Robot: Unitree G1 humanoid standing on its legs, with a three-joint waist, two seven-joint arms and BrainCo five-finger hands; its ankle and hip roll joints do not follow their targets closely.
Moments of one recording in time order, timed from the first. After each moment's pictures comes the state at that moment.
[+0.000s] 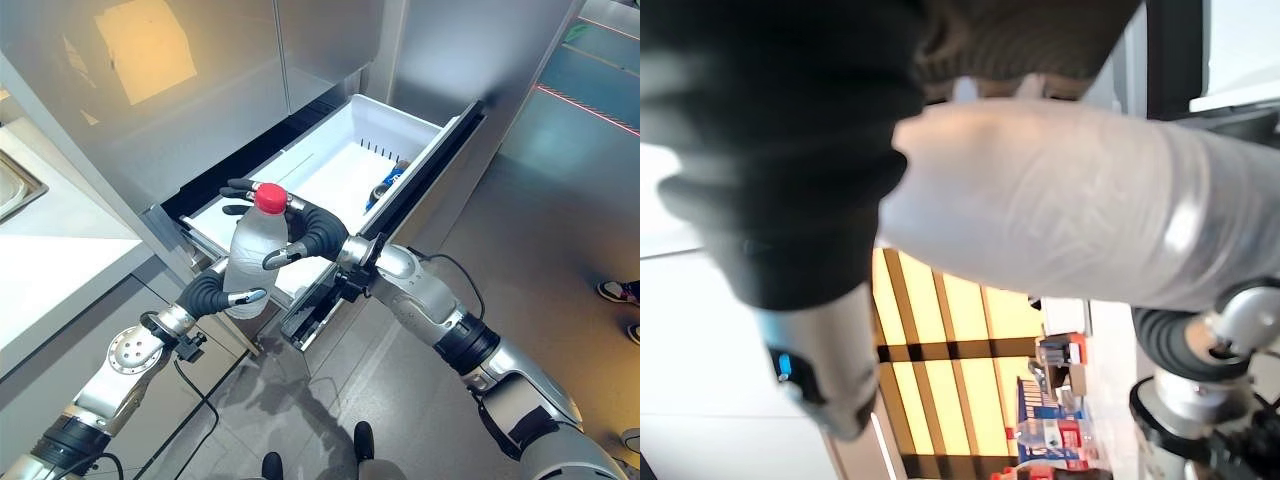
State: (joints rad) left arm -0.15 0.67 -0.29 0.02 -0.33 -0.34 -0.26; right arm -0.73 -0.51 0.64 0.02 0.91 -0.08 0.41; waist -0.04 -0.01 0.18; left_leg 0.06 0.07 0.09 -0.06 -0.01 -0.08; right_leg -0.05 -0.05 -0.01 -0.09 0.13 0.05
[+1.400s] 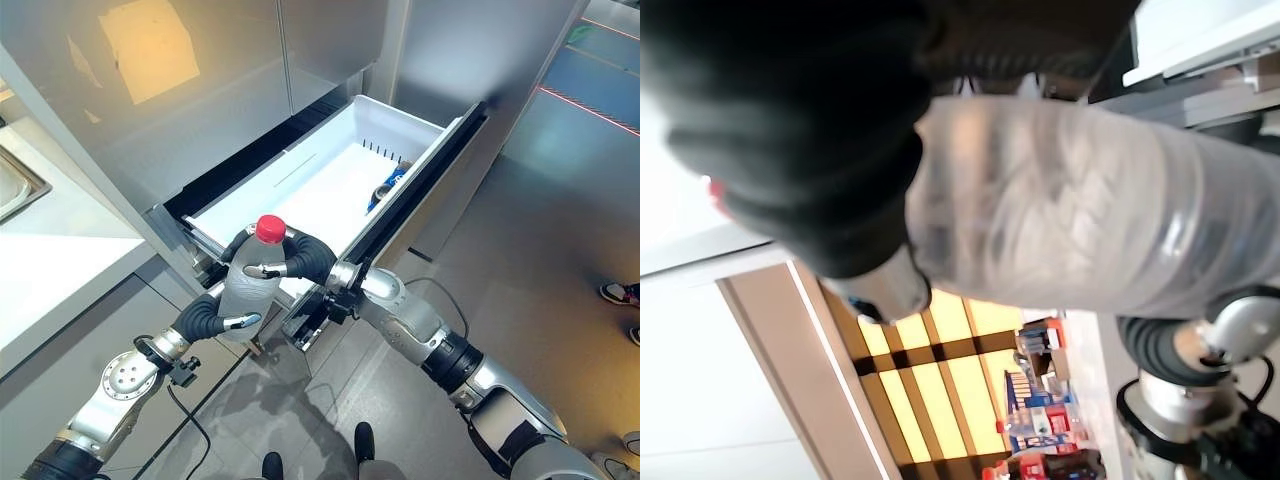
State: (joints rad) left arm -0.02 0.68 -0.30 0.06 -0.29 -0.43 -0.26; right arm -0.65 -0.44 0.69 0.05 0.87 -0.06 0.40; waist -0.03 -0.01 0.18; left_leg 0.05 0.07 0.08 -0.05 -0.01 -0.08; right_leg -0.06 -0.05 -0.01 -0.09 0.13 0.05
